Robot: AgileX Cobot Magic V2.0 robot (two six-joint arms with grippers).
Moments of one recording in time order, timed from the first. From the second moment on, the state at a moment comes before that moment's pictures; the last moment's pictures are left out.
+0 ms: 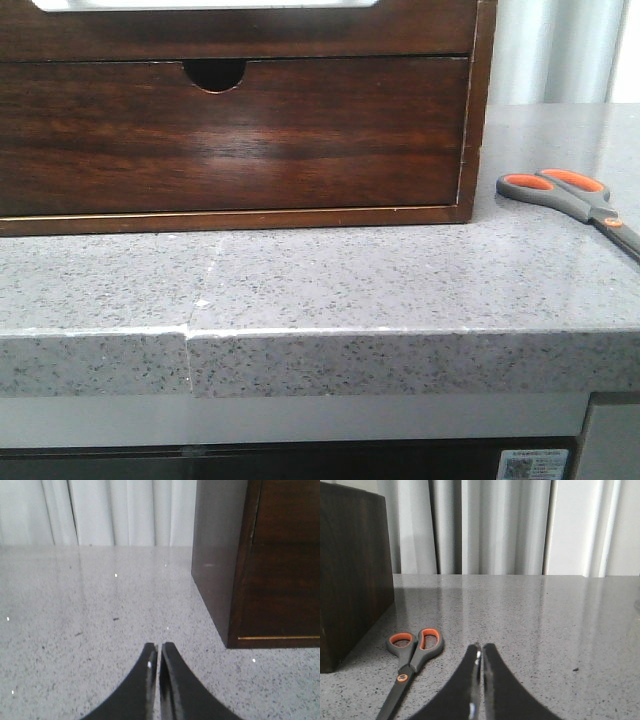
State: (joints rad) left arm -0.04 0.00 0.00 0.09 0.09 -0.06; right arm -0.10 -0.01 0.01 -0.25 -0.02 0.21
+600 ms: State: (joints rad) left arm -0.04 0.06 -0.22 0.09 0.13 -0.06; right arm -0.10 0.18 -0.22 -0.17 0.31 0.21
